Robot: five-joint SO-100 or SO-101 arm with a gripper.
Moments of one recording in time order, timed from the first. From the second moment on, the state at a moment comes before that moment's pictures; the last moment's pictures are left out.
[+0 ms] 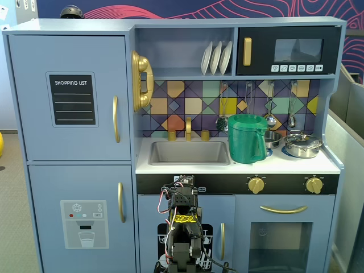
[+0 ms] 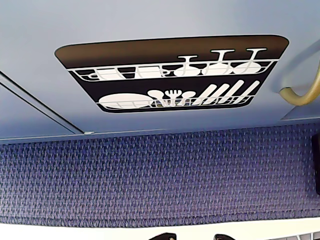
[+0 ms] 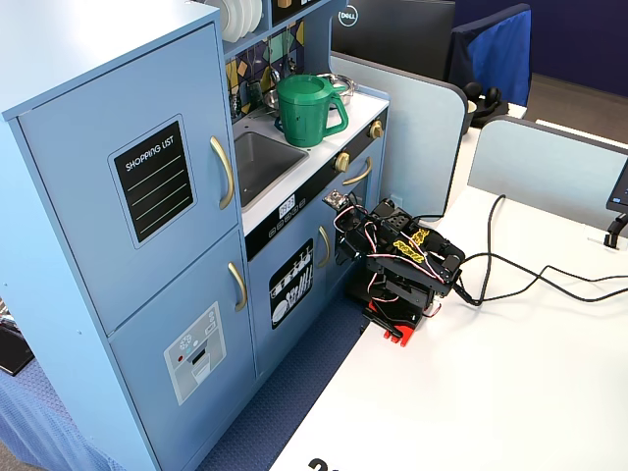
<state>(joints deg) 1.3 182.4 168.3 80.2 -89.2</state>
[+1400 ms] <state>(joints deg) -27.1 175.2 140.7 37.8 -100.4</state>
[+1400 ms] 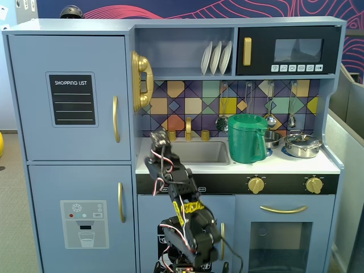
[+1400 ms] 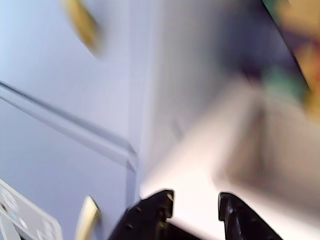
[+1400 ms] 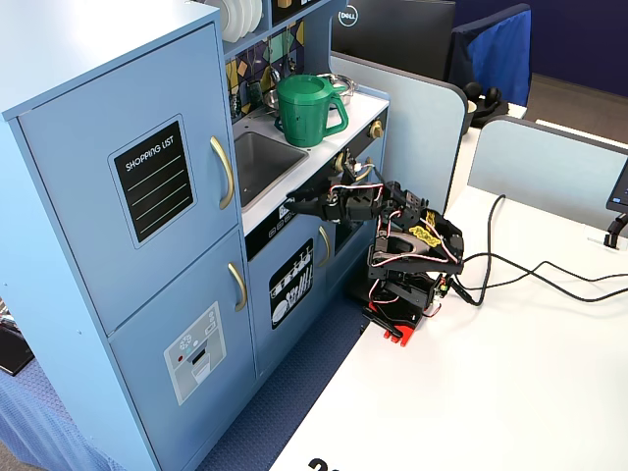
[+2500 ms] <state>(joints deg) -41.0 139.2 121.1 4.6 -102.0</state>
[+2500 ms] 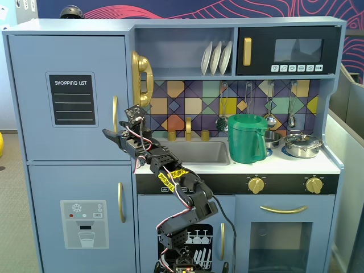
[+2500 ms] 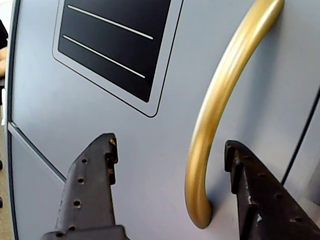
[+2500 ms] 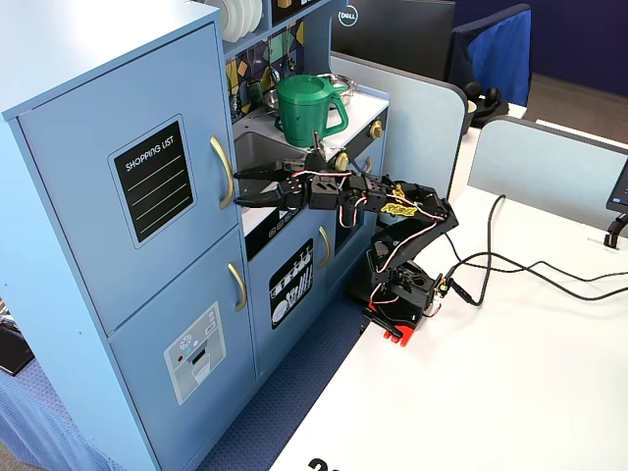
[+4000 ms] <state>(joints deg) -52.2 169.1 152.8 -10.2 -124.6</state>
